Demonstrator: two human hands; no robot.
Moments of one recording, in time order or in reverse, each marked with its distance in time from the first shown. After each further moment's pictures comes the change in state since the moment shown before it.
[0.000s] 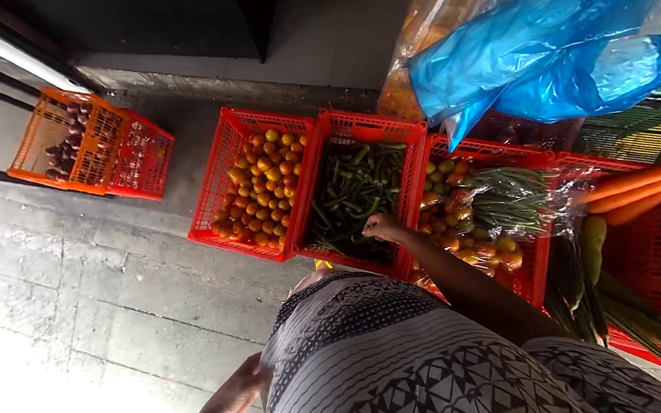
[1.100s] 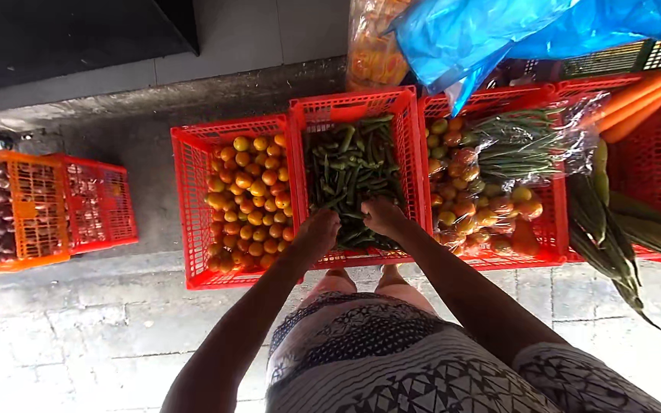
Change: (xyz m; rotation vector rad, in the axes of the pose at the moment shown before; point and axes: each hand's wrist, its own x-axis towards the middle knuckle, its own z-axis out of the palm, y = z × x) left_hand 0.284 0.190 0.062 1.674 -0.219 0.444; right_hand 0.023 -0.025 0.037 -0.272 0.336 -0.038
